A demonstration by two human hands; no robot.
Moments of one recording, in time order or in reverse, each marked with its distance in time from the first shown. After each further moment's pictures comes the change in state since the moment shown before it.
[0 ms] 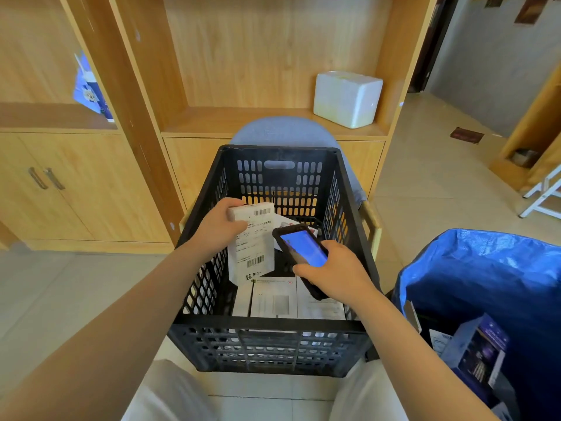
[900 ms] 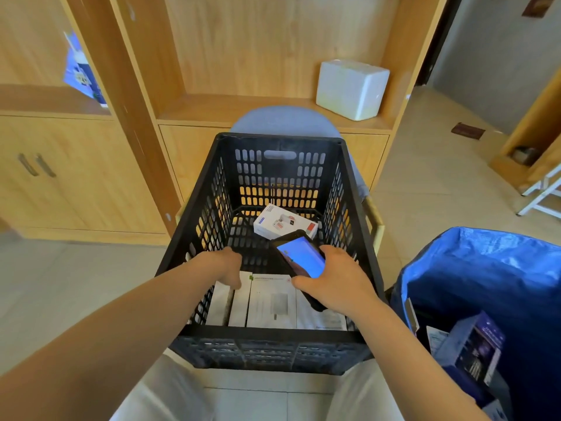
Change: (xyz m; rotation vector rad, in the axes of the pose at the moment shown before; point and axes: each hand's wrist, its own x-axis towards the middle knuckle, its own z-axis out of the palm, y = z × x) left_hand 0.010 -0.053 0.039 1.020 -0.724 -0.140; right_hand 0.002 0.011 0.016 -0.196 -0.011 -0.043
